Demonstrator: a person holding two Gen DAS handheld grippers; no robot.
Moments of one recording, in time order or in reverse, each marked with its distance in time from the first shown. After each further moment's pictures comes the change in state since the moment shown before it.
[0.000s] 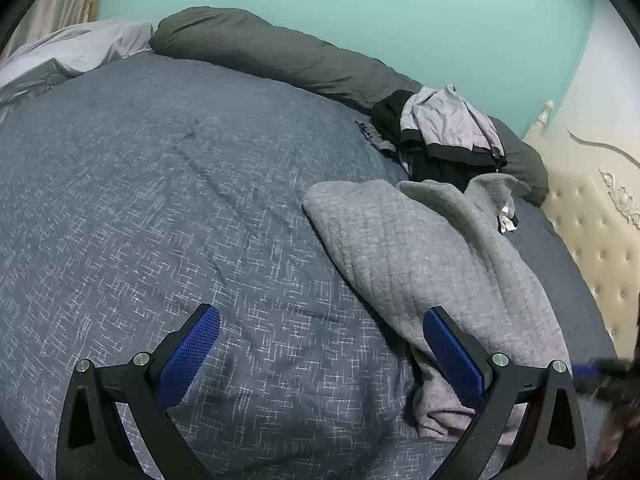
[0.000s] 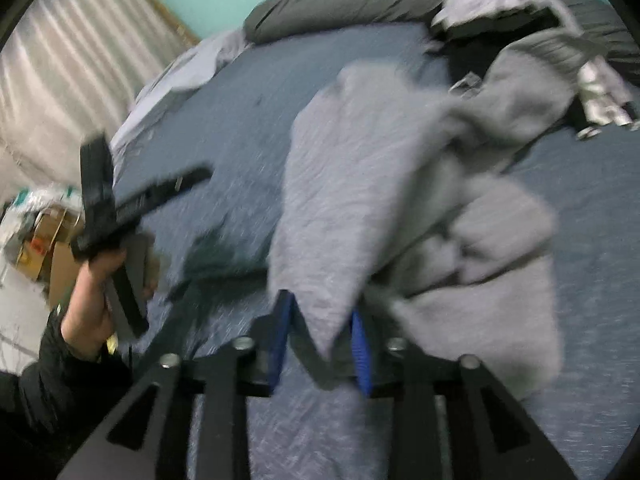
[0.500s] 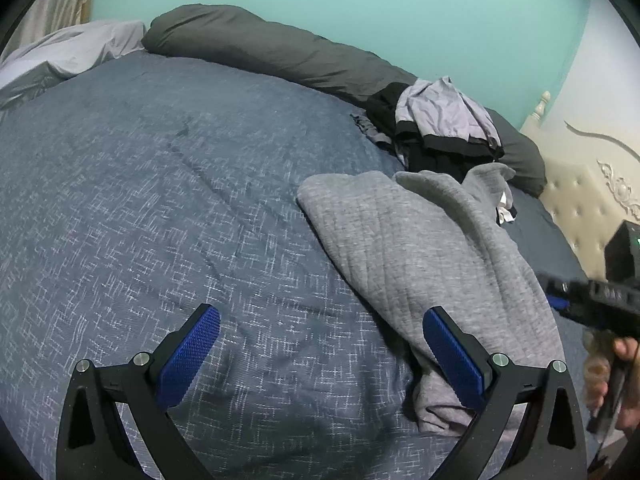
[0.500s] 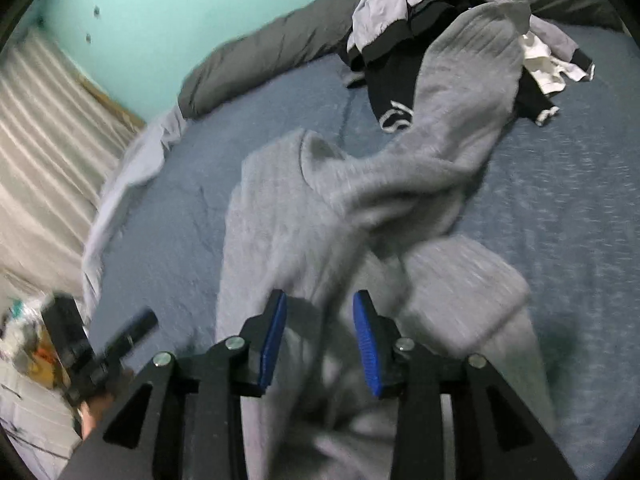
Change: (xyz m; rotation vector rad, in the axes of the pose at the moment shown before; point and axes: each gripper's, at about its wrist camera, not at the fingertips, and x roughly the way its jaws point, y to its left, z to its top) left arm 0.006 -0.002 -0.002 0.022 0.025 -0.011; right arm 0.043 -0.061 0.050 0.296 -0.145 0.004
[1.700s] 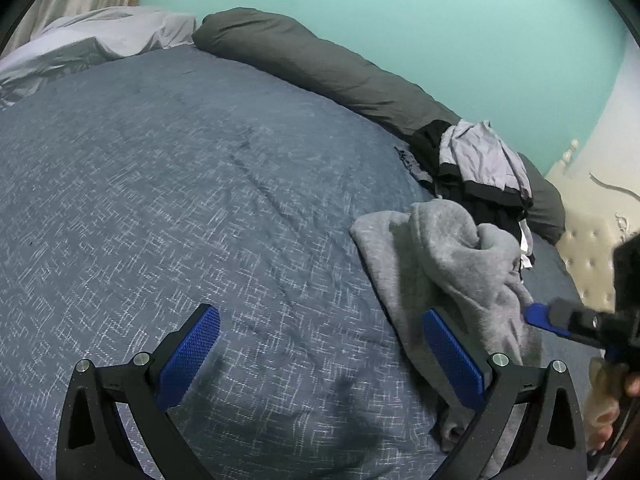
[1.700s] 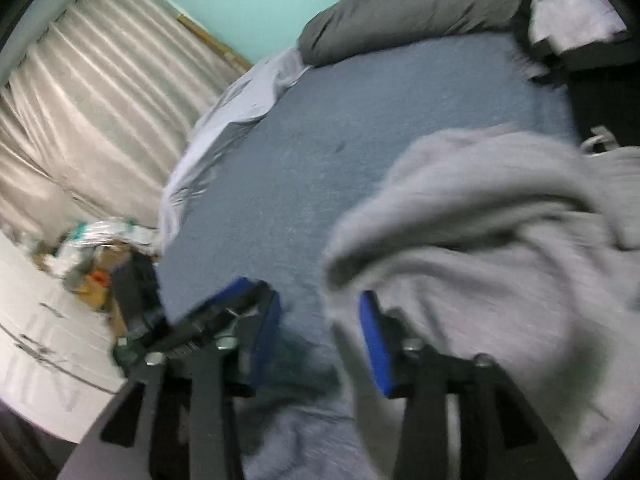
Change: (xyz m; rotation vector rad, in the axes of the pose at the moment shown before) left arm -0.019 0.054 0.017 -0.131 -0.072 0.046; right arm 0.037 0.134 -0.007 -0.276 0.152 0.238
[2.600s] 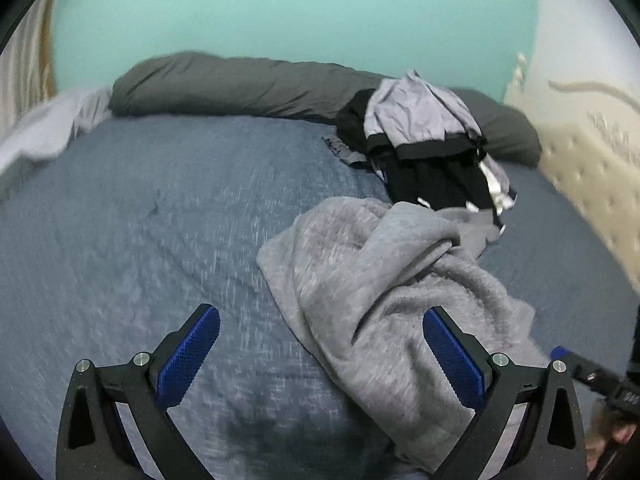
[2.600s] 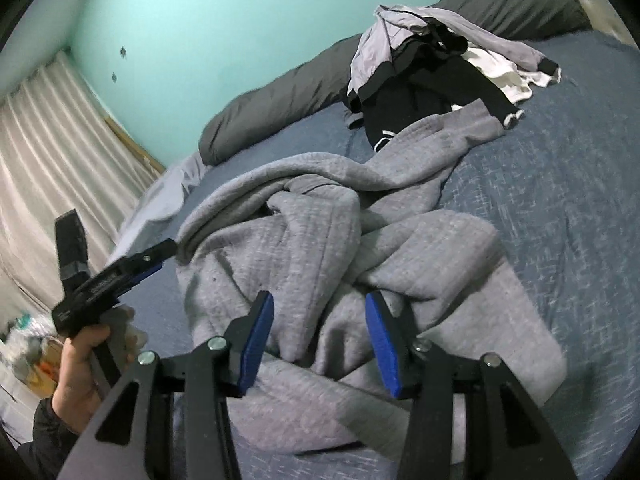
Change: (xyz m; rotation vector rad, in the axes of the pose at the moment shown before) left arm 0.020 -0.134 0.010 0.389 0.011 0.033; right arm -0.099 -0.079 -0.127 0.248 -0.372 -0.199
